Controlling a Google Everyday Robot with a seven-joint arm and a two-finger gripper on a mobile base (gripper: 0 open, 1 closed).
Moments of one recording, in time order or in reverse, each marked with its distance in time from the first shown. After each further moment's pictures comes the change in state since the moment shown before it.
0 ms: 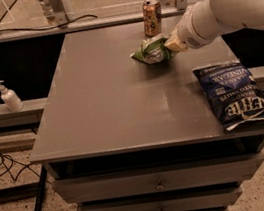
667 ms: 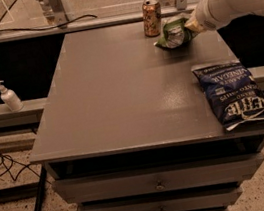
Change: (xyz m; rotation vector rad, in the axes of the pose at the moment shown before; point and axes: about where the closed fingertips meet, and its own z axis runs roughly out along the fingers) arm 0.032 -0.084 -0.005 0.168 0.075 -0.054
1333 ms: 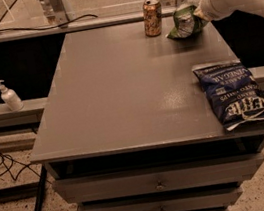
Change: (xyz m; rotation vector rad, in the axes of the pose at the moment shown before) arm 0.024 -0.060 0.022 0.147 0.076 -0.045
